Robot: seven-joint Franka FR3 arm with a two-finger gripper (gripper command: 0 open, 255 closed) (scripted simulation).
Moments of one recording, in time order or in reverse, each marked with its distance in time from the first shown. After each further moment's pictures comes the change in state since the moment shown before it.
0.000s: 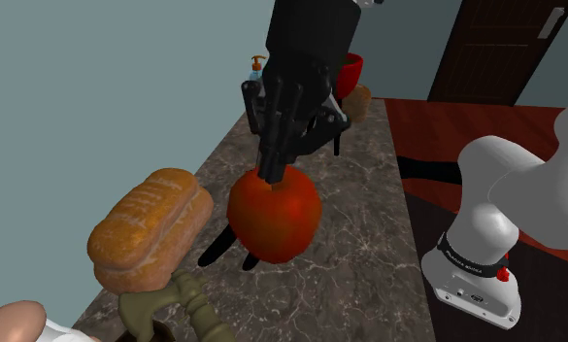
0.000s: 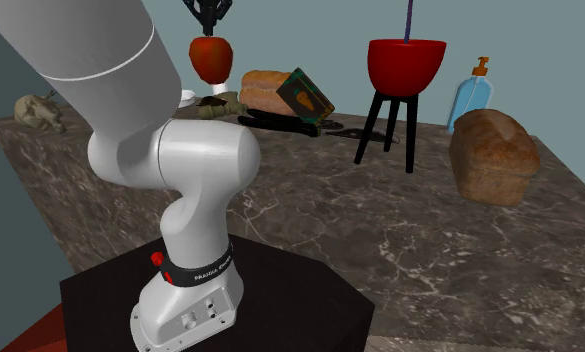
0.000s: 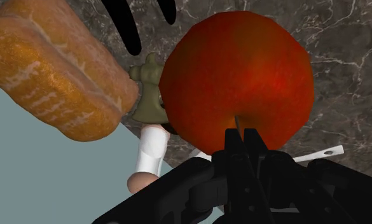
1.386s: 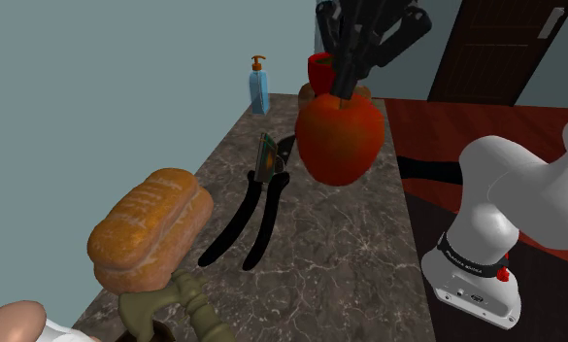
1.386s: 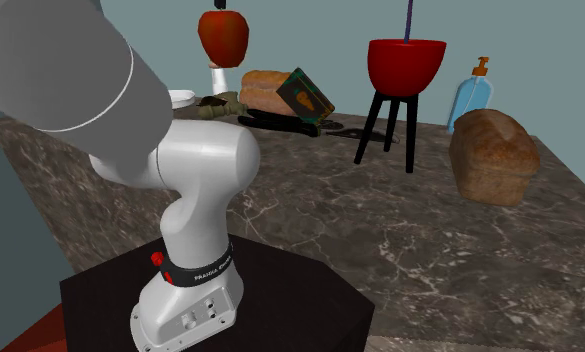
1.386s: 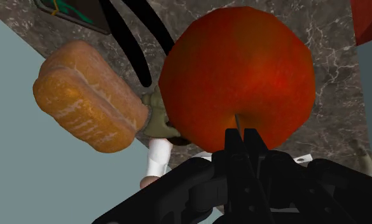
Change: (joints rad) arm -0.037 -0.220 -0.128 0.020 -0.049 -0.271 -0.076
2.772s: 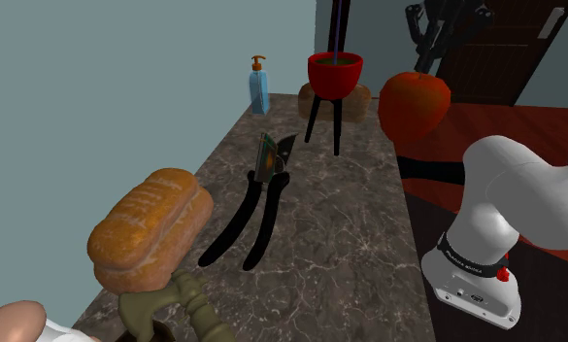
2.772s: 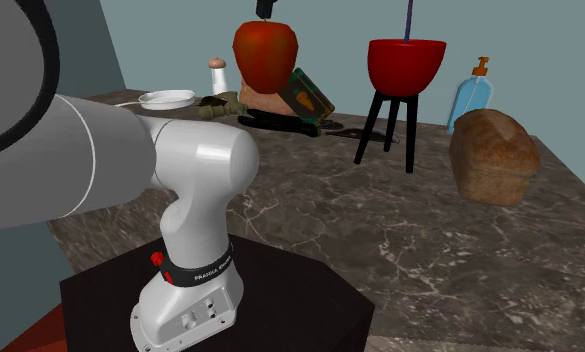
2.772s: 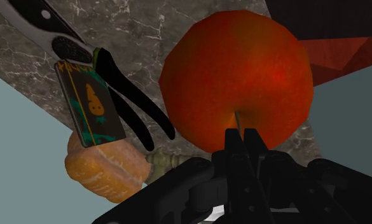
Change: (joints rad) arm -0.104 -0.386 -0.283 -0.124 -0.206 -0.312 -0.232
